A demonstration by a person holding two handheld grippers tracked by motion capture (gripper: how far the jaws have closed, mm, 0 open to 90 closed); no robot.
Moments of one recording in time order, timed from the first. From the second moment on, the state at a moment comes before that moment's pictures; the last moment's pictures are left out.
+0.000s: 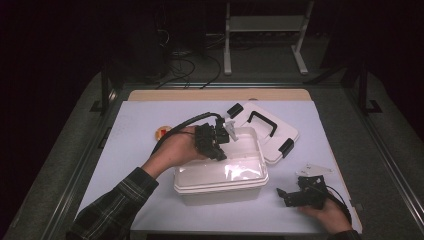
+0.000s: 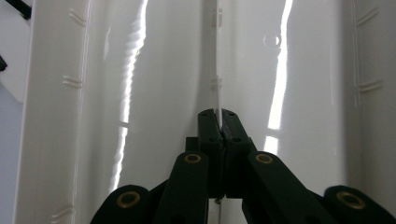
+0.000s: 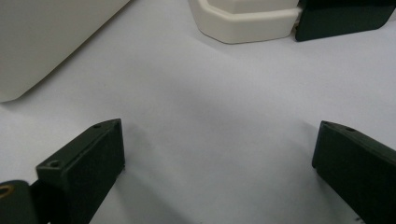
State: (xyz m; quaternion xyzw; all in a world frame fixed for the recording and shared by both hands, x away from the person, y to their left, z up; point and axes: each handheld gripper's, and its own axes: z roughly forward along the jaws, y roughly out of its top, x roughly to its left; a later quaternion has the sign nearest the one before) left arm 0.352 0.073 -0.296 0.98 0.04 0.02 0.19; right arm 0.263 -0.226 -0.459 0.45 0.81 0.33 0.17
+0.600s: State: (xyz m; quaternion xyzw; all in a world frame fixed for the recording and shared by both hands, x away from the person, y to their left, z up) left arm 0.351 0.099 -0.246 0.97 0.06 0.04 0.22; right arm 0.263 -0.226 -0.459 0.45 0.81 0.33 0.17
